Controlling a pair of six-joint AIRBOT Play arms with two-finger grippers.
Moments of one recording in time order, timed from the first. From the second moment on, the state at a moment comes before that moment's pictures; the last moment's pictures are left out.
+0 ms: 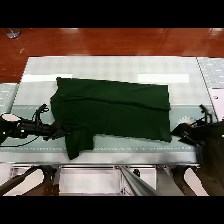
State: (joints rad) left arm 0.34 -1.16 0.43 0.80 -1.24 -1.09; right arm -0.44 -0.87 0.47 -1.15 1.38 1.43
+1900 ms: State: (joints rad) left arm 0.24 -1.72 1.34 0.66 -1.16 -1.28; right arm -0.32 -1.53 1.08 -0.70 1.08 1.35
